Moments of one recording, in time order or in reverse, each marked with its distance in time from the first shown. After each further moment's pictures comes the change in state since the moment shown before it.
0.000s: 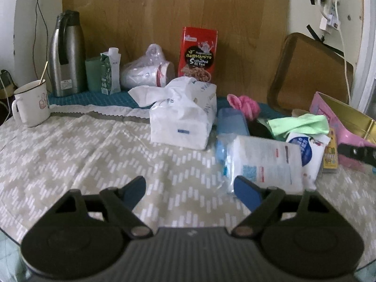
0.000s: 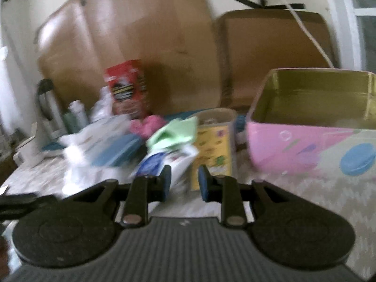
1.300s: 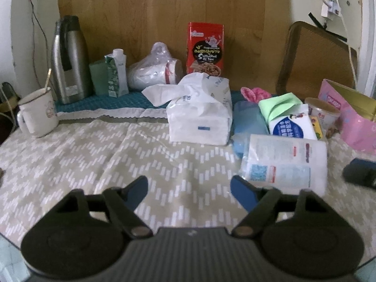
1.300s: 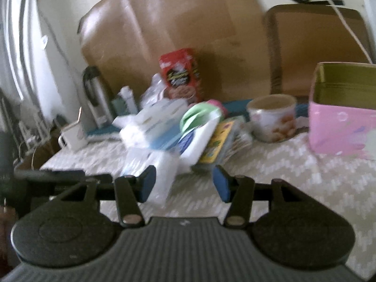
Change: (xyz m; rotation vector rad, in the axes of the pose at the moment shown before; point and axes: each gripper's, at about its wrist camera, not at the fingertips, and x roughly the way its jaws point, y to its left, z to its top) left arm -0.003 0.029 -0.013 0.071 0.001 0.010; right arm -0.020 0.063 -0.020 -0.057 0.058 0.247
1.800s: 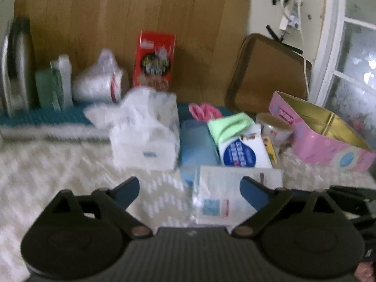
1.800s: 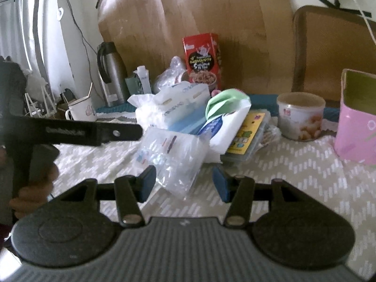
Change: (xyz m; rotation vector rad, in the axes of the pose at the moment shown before) left arm 0.024 -0.004 0.025 0.001 -0.004 -0.323; right arm 0.025 0.024 -0.008 -0.100 0.055 0.019
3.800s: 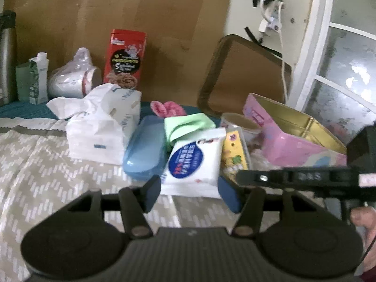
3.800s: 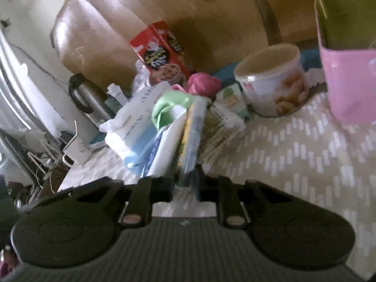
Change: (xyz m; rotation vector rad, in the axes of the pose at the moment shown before) left arm -0.004 -0.050 -0.013 0.006 -0.042 -0.066; right arm 0.015 -0.086 0.017 0.359 0.071 0.113
